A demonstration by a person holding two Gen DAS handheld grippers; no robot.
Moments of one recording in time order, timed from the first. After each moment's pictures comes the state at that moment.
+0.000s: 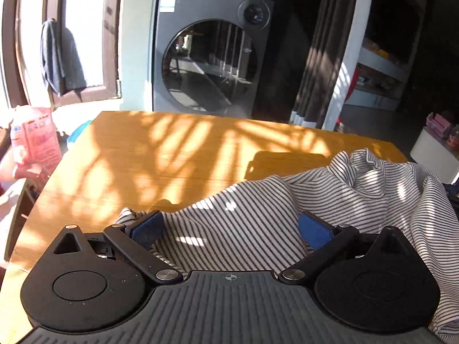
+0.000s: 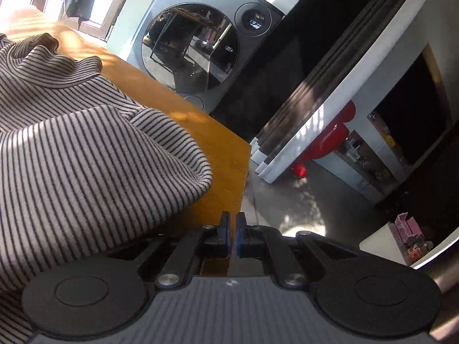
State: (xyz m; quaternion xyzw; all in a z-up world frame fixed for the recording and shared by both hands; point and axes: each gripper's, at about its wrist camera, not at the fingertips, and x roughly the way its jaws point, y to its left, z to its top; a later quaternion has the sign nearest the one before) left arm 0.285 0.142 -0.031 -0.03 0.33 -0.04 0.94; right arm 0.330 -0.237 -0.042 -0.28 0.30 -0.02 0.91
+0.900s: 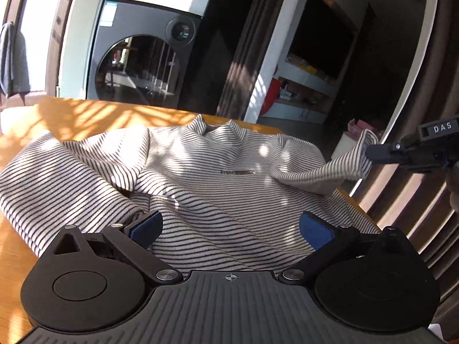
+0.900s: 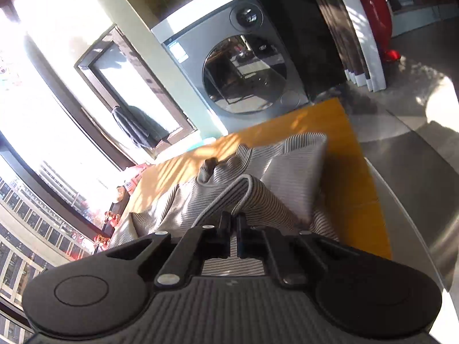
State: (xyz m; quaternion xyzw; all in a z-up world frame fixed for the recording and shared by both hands) left arm 0.137 0.077 -0.031 -0.09 0.29 -0.22 0.93; right arm 0.179 -0.299 0.085 0.21 0.32 0.13 0.91
